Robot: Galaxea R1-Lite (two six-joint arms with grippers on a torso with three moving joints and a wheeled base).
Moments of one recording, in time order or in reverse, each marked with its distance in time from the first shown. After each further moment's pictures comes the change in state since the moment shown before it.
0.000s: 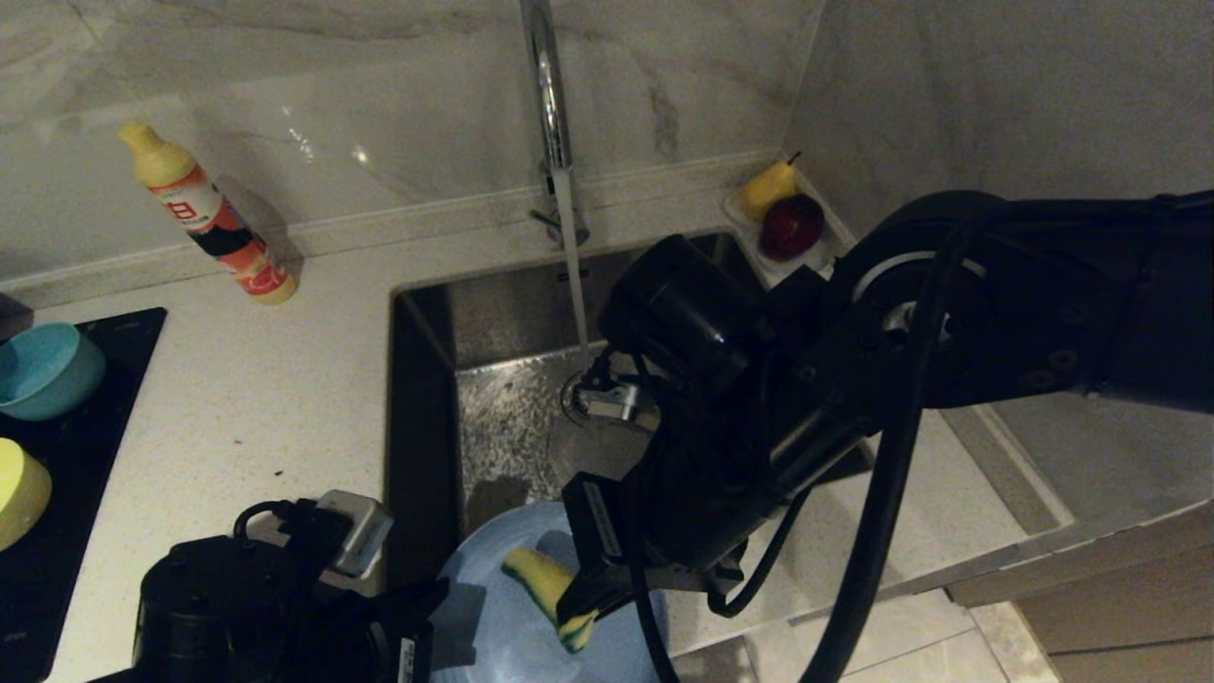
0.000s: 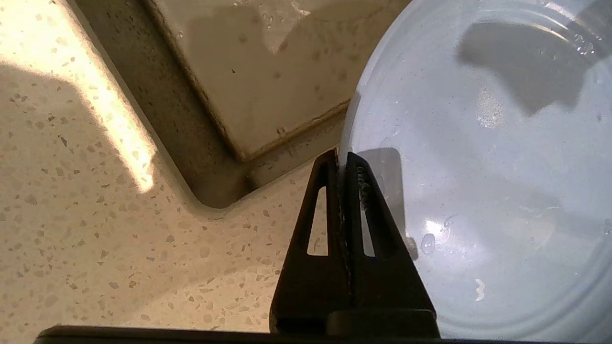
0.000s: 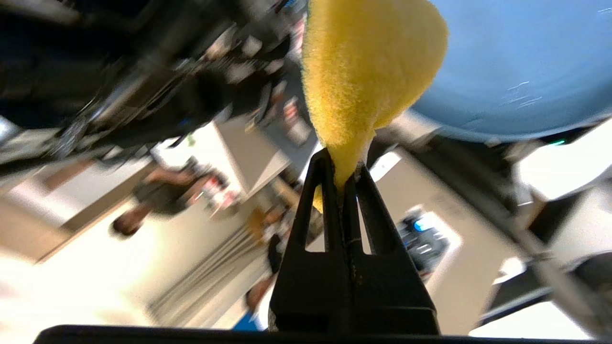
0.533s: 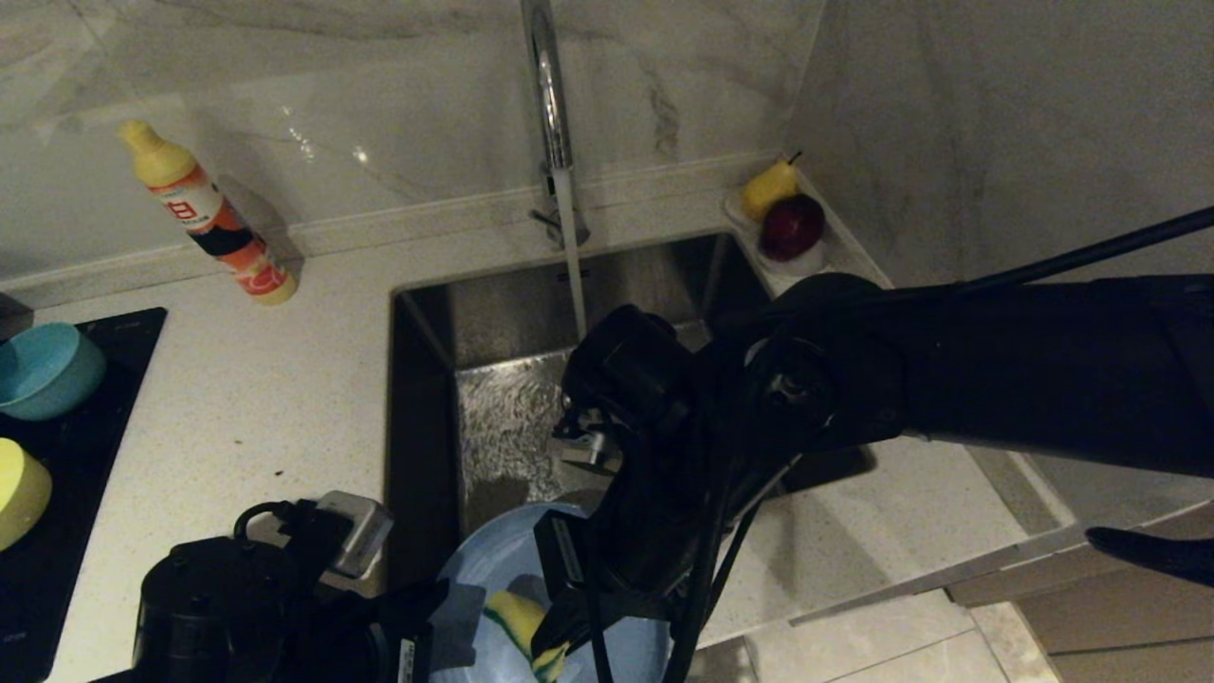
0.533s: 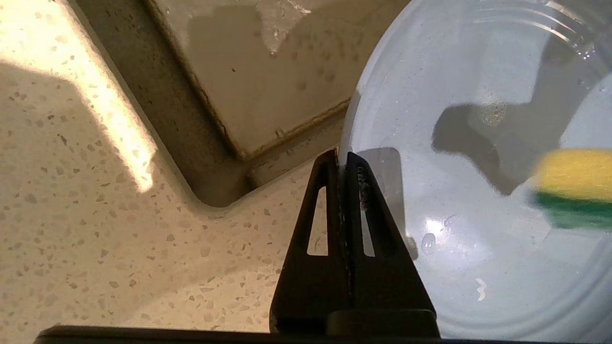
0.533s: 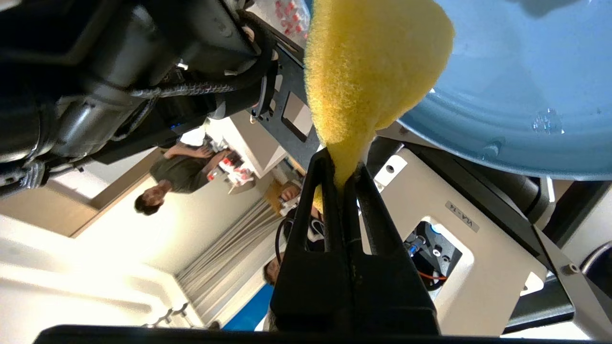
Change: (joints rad) left arm 0.000 0.000 0.002 0.000 -0.002 0.001; right arm -0.008 0.119 -0.007 -0.037 0.087 0.006
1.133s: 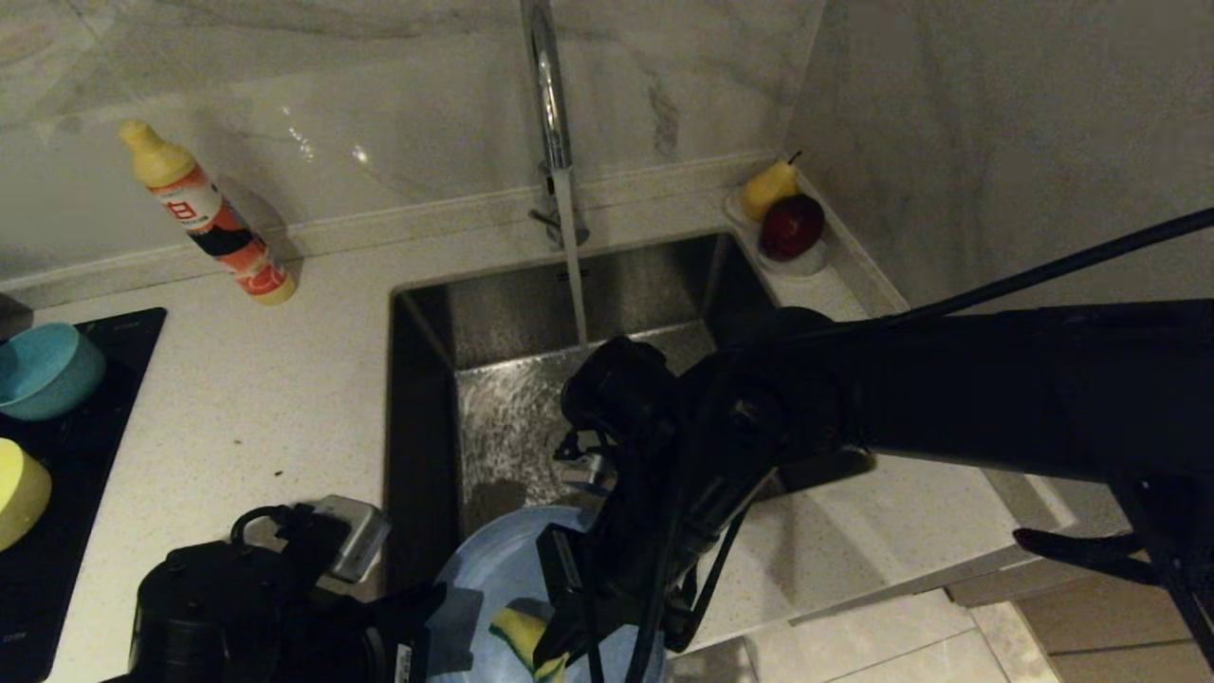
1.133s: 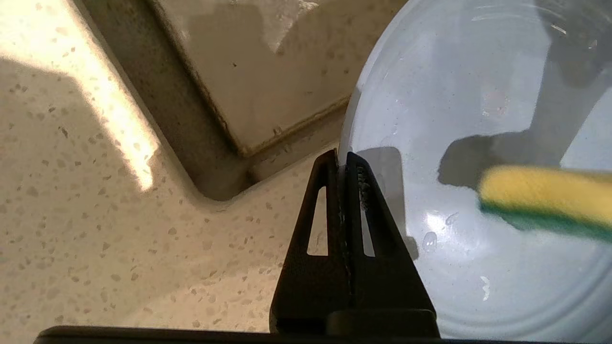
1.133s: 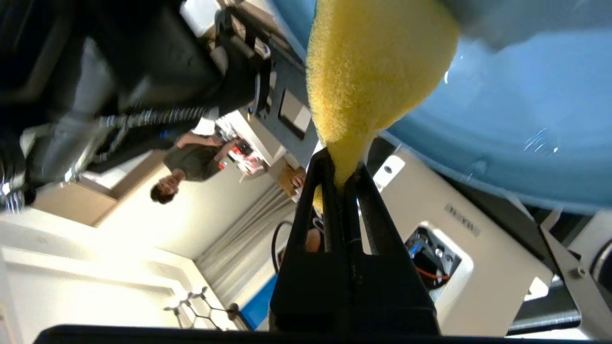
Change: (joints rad) left arm 0.000 -0.006 0.012 0.000 0.001 0.000; right arm -0.024 0.063 -0.001 -0.009 0.054 -0.002
